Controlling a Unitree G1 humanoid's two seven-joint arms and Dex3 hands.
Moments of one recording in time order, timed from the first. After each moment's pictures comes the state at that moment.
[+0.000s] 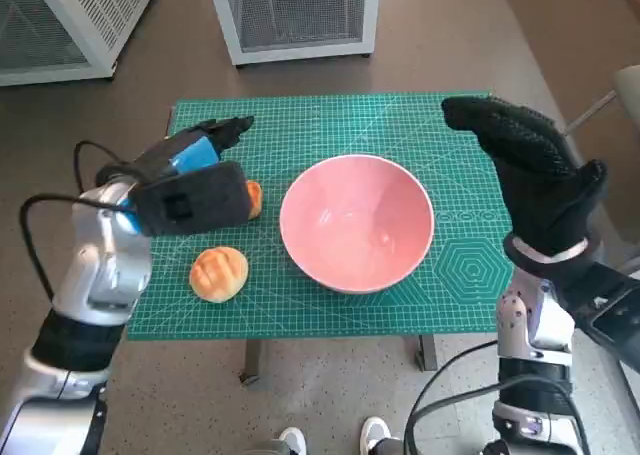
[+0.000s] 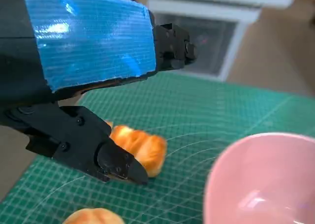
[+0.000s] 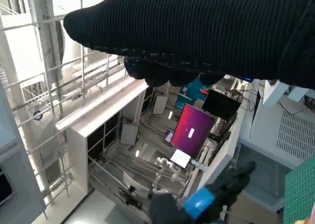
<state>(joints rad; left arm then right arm) -0.77 0.58 -0.29 0.23 0.57 0.42 -0.56 -0.60 -0.16 -0.19 0.31 0.44 -0.62 0.67</state>
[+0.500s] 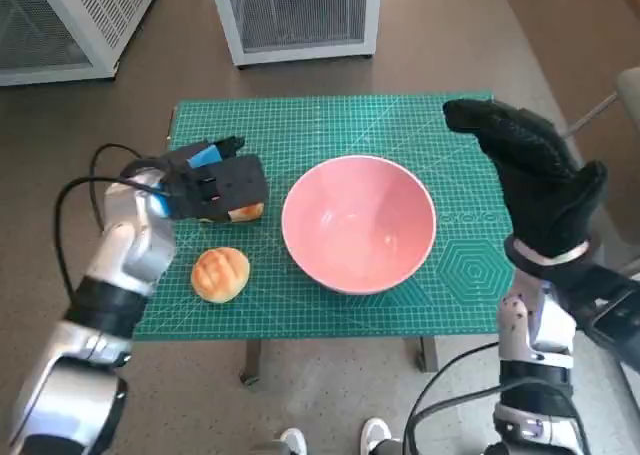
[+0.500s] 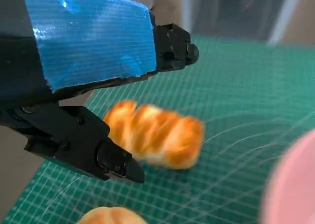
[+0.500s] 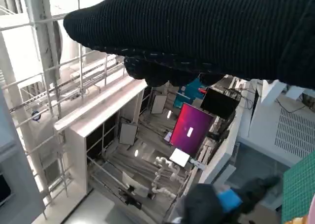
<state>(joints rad) -0.94 0.49 -0.42 0.77 0.63 0.33 -0.48 -0.59 -0.16 -0.20 0.30 0.44 -0.61 0.67</state>
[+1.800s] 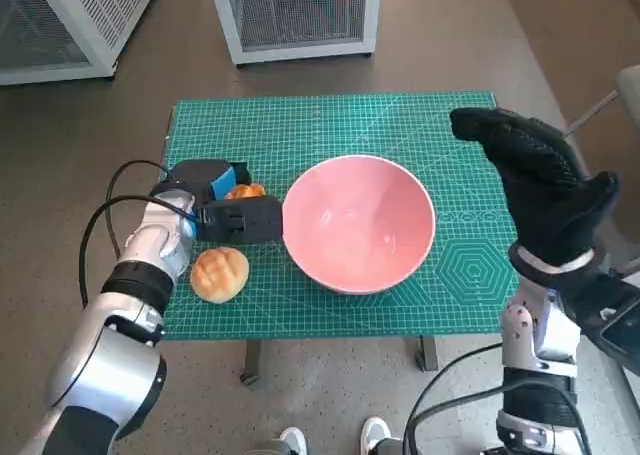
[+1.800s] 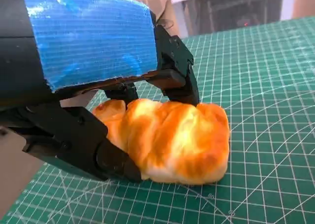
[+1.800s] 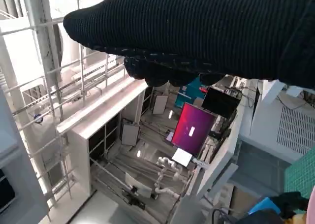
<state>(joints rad) -1.05 0.39 -0.54 1.27 0.70 -0.05 -0.02 -0.55 -0.17 -0.19 0.26 0.48 -0.59 0.69</state>
